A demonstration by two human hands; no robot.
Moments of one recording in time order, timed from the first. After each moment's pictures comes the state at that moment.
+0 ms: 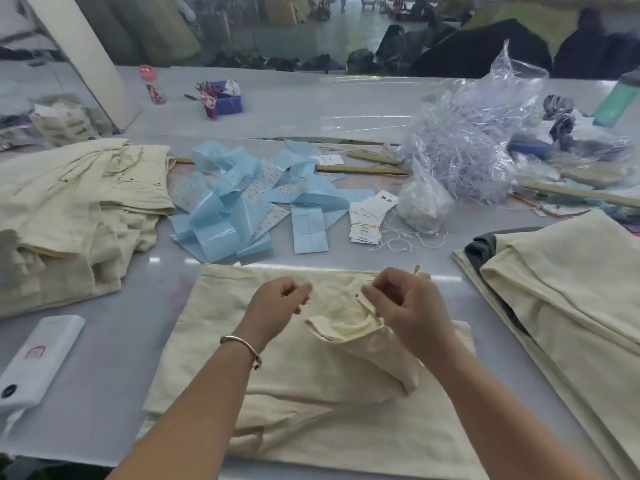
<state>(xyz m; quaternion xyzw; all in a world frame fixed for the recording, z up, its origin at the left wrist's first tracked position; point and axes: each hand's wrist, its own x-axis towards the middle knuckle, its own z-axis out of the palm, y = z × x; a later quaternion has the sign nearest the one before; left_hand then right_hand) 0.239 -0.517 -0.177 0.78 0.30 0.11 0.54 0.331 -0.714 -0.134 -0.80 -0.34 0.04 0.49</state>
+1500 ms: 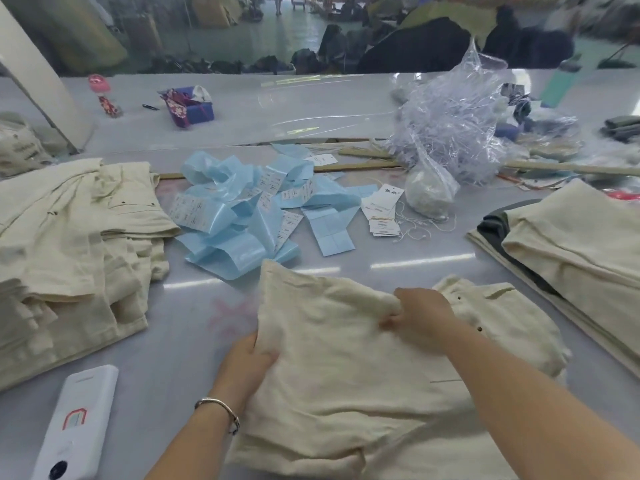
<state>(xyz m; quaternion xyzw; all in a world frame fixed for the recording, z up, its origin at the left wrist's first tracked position) 0.134 -0.384 -0.242 0.75 0.33 0.03 0.58 0.346 -0.634 -0.229 -0.96 -0.24 0.13 -0.02</state>
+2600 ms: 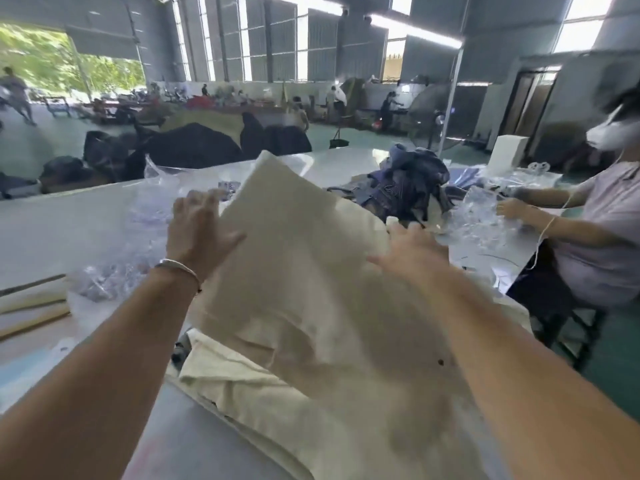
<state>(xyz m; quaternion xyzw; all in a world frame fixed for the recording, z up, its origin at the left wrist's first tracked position) 0.558 -0.841 0.041 0.93 -0.10 0.27 0.24 0.484 -1.133 0.039 -0.98 0.15 -0.12 0.05</state>
